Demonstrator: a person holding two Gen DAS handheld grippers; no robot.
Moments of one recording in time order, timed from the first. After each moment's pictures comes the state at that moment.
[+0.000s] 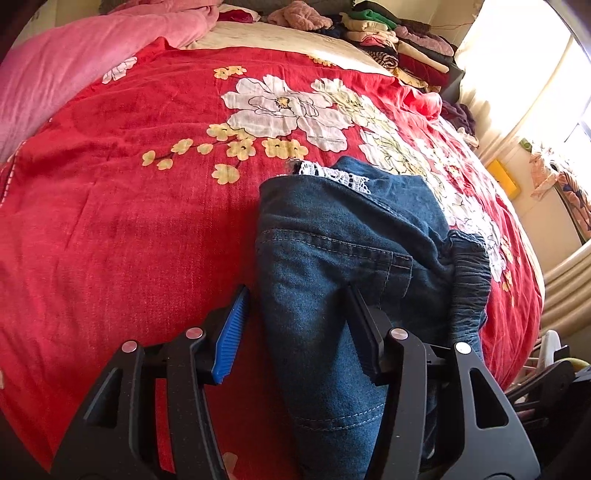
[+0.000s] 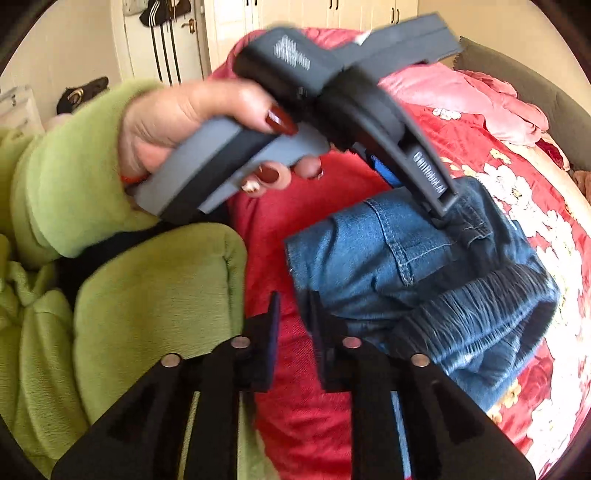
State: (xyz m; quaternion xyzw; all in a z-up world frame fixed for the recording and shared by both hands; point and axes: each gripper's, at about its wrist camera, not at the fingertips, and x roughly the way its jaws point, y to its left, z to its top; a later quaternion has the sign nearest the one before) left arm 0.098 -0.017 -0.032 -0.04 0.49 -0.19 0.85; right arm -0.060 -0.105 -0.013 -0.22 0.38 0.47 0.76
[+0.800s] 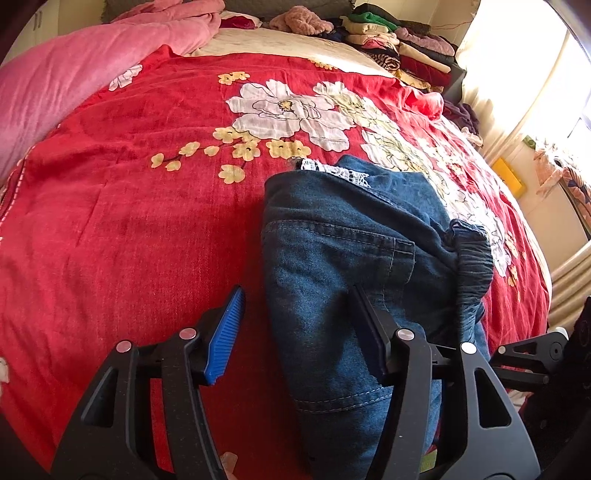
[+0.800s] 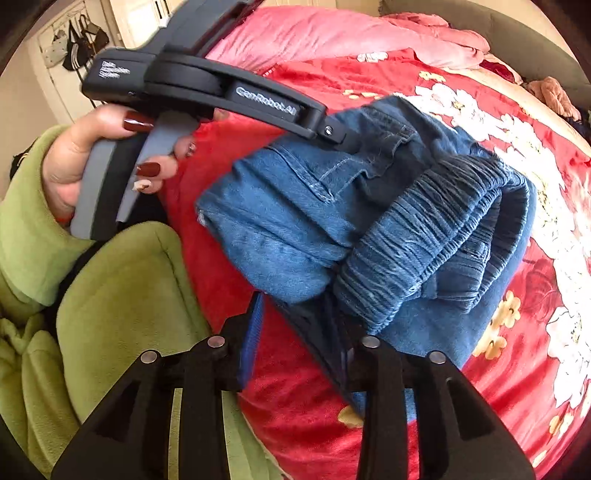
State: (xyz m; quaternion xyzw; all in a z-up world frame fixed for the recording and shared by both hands) left arm 0.091 -0.015 -0.029 -0.03 0.48 -0.18 0.86; right arm -0.022 -0.136 -0.027 -0.13 0.46 0.38 0.79
